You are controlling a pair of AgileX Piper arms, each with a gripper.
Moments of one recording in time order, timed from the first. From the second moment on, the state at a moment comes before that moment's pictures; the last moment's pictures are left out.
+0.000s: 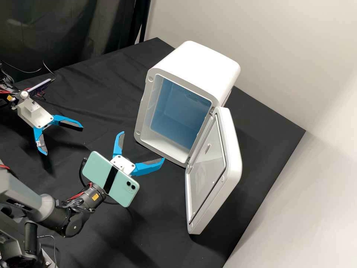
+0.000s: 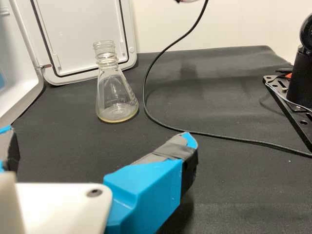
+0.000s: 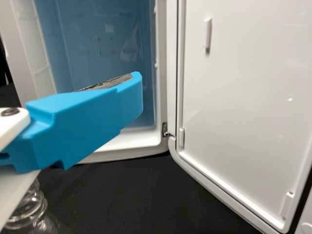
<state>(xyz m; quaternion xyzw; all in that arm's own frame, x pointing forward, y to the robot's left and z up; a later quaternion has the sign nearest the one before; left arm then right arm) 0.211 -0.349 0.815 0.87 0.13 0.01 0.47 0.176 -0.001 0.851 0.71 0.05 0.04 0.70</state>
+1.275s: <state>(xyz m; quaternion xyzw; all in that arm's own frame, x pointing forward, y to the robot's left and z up) 0.210 -0.348 0.817 0.87 0.13 0.02 0.47 0.147 -0.030 0.823 0.61 0.12 -0.07 0.78</state>
